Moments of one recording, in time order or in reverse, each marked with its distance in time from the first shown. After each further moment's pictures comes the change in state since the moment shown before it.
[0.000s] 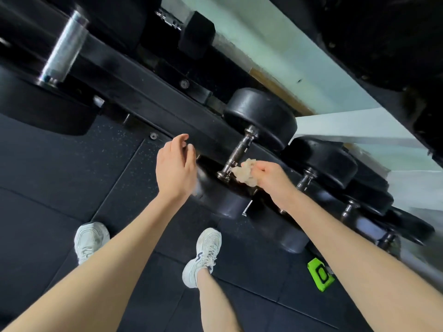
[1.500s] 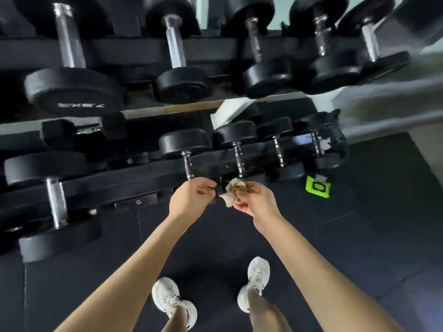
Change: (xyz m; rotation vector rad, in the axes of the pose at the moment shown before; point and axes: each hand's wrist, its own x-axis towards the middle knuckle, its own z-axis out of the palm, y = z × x) left_hand -0.112 0.168 -0.128 0.265 -0.847 0.323; right_hand -0.260 -0.068 0.038 0.983 0.667 0.222
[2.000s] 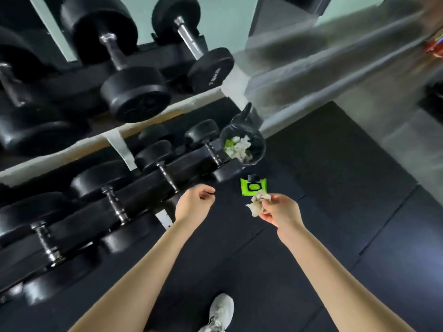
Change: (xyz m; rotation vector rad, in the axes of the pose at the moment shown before) left_hand 0.071 0.243 0.368 0.117 -0.182 0.079; right_hand 0.122 -0.048 -0.450 0.095 0.407 0.016
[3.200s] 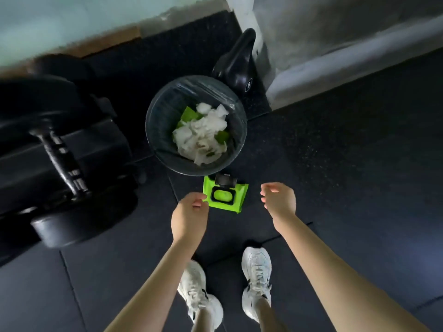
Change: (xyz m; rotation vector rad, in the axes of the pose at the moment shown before) left_hand 0.391 0.013 0.427 0.008 0.274 -0.445; right_hand 0.621 0.055 -0.074 -0.511 -0.136 0.082
